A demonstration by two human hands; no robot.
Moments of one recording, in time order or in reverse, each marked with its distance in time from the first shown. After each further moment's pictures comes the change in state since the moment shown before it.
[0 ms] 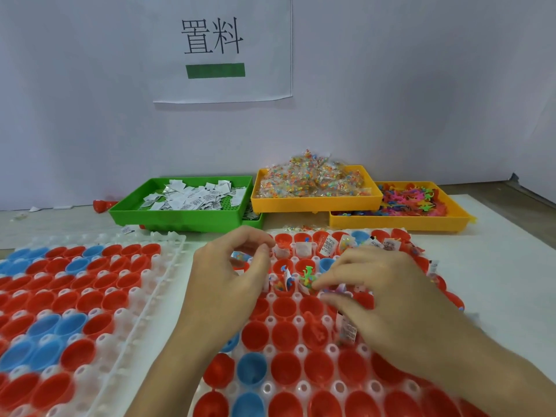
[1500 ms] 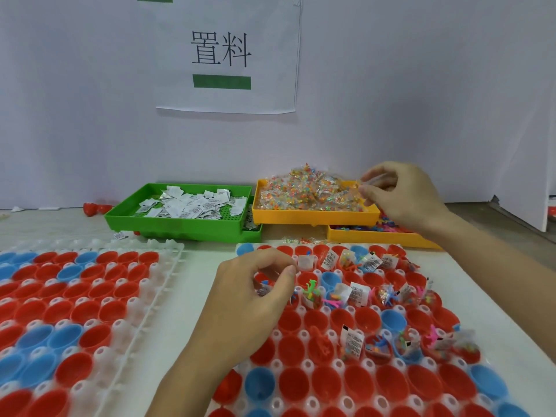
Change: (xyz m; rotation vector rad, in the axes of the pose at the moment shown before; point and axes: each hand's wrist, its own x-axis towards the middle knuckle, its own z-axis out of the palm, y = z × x) left_hand -0.002 0.005 -0.002 -0.066 -0.146 0.012; right_hand 0.115 0.088 -0.047 0.105 0.321 0.297
